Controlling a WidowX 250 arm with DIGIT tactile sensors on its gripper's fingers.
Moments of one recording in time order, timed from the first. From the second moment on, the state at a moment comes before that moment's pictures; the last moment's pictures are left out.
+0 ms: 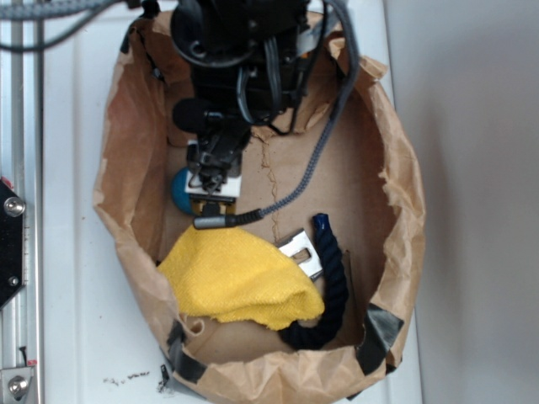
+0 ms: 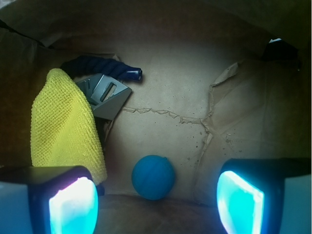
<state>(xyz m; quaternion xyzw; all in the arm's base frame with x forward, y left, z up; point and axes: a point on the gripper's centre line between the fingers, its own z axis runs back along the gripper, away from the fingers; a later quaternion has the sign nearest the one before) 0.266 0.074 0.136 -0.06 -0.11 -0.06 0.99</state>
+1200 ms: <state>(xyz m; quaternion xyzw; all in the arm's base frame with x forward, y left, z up) 0.248 0.078 0.098 -0.08 -0.14 -0.09 0.98</state>
